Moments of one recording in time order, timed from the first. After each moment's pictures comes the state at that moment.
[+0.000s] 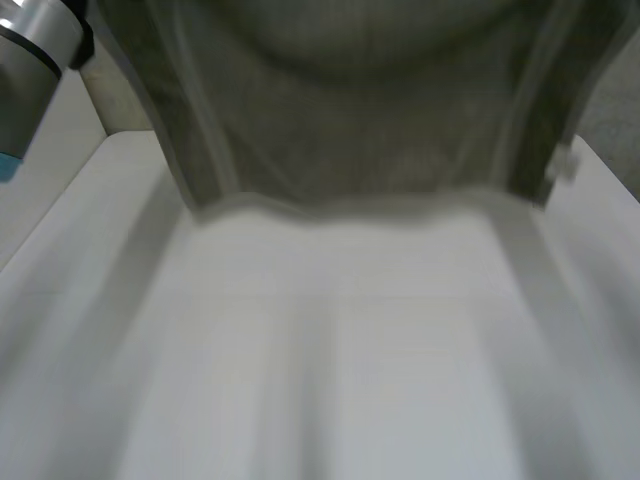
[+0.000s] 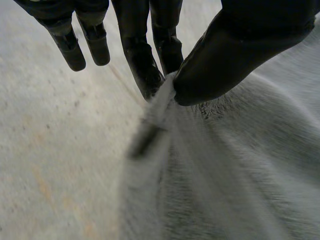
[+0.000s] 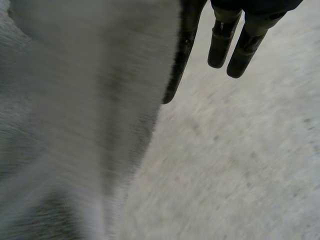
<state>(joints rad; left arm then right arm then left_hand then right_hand) 4.48 -1.94 -0.95 3.45 -1.24 3.24 1.69 -1.05 0.59 0.02 1.22 2.66 1.15 1.35 0.22 0.23 1.17 1.31 1.29 0.23 0.25 1.17</state>
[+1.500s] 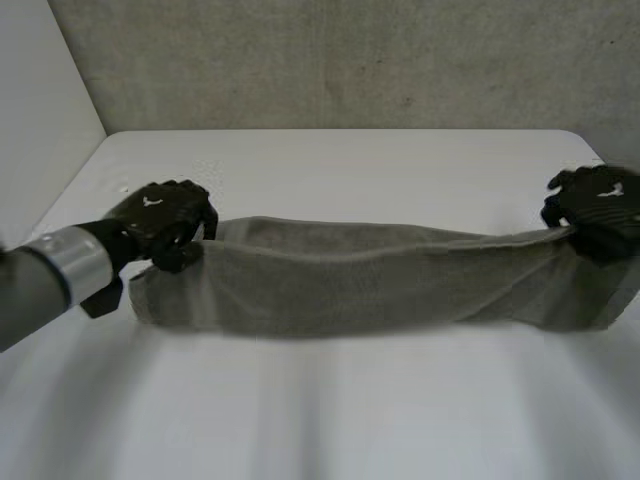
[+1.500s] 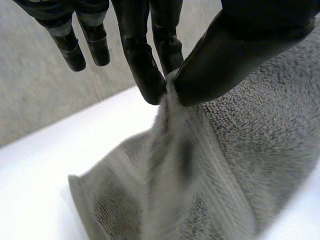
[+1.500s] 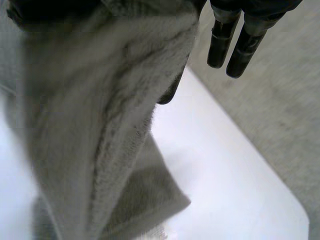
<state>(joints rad) 4.56 -1.85 -1.58 3.06 -1.04 3.38 1.38 -1.29 1.49 0.31 0.82 2.27 1.15 1.35 0.22 0.23 1.17 1.31 1.29 0.23 0.25 1.17</state>
